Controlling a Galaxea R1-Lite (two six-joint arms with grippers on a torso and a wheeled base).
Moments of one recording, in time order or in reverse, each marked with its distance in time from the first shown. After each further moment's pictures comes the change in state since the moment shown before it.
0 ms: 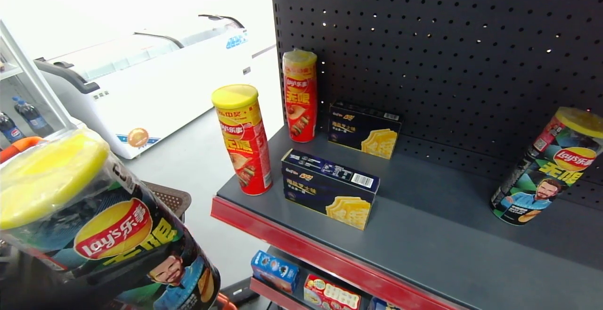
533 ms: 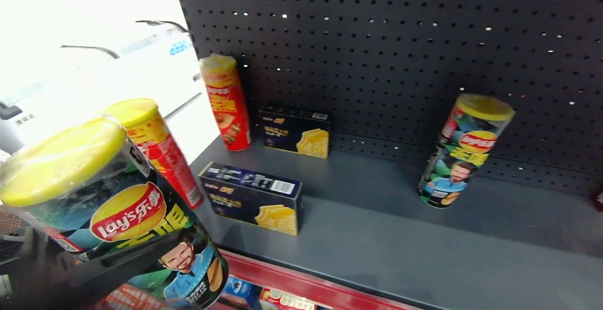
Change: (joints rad) left arm 0.006 0.051 -0.047 -0.001 -0.021 0.000; right arm 0.001 0.000 0.000 0.000 0.000 0.000
